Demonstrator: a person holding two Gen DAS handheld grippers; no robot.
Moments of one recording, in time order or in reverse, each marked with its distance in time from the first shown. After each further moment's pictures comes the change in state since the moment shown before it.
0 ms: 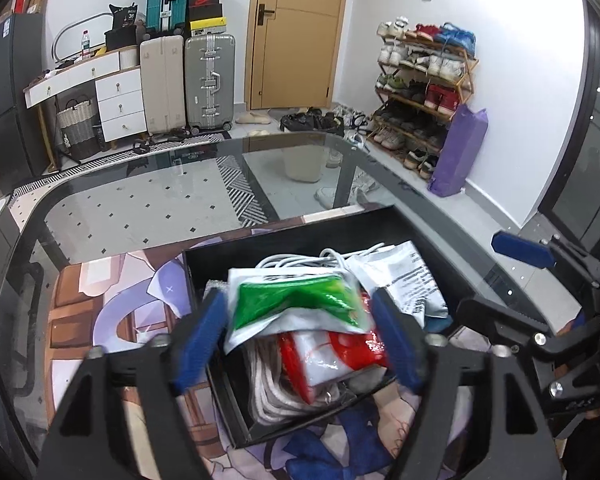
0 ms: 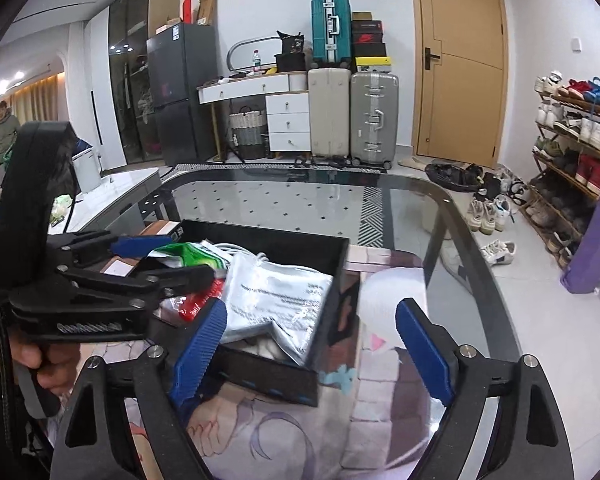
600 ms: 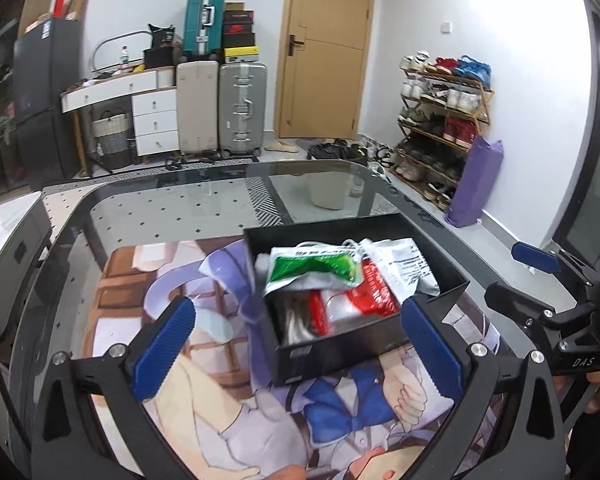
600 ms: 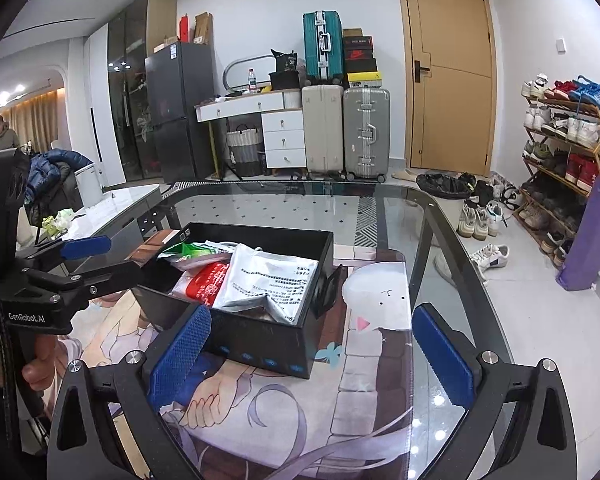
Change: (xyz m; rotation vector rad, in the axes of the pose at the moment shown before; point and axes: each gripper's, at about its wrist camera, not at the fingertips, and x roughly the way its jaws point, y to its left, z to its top) left arm -0.061 0.010 -0.039 -0.061 -0.121 0.099; right arm -0.042 -0.006 -0.023 0.021 -0.073 0.002
